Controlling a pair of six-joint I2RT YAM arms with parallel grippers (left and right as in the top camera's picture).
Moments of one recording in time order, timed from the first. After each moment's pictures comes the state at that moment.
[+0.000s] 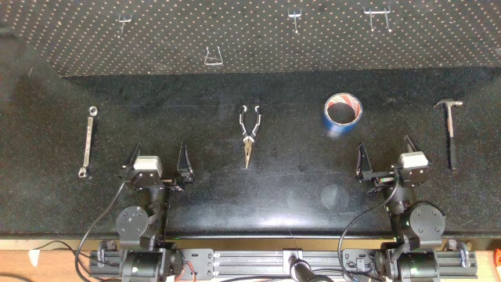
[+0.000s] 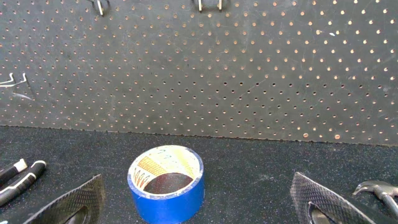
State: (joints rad) left arm -0.02 0.01 0.01 -0.07 -0.01 -0.02; right arm 0.02 0.01 0.01 -0.06 -0.12 0.02
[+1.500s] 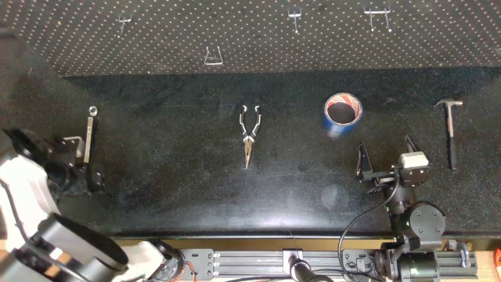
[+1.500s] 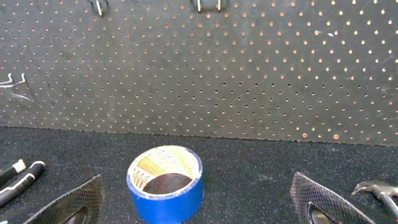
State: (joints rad) left arm 0.85 1.52 1.06 -1.04 -0.01 0.70; right arm 0.02 0.01 0.01 -0.06 -0.11 0.02
